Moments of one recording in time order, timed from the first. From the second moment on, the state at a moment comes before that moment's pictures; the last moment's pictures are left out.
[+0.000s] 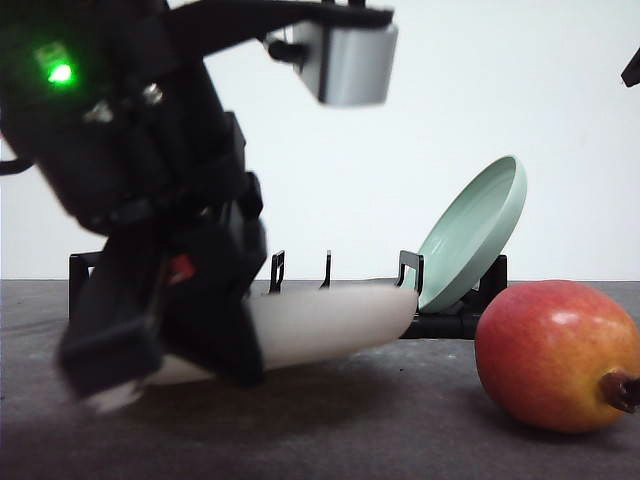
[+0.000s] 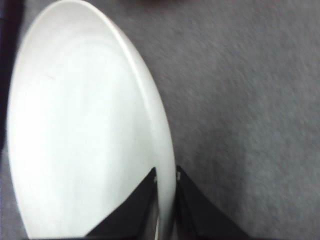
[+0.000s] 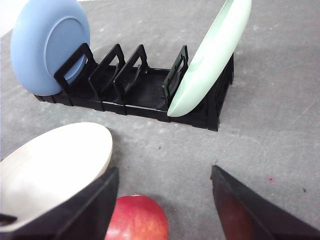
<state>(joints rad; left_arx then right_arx) -1.25 1.40 0.74 -0.39 -0.40 0.33 0.27 0.46 0.54 -0.51 -0.26 0.19</state>
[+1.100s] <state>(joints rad) -0.67 0.86 0.76 -0.61 0.01 0.00 0.27 0.46 0.54 -0.51 -0.26 0.19</state>
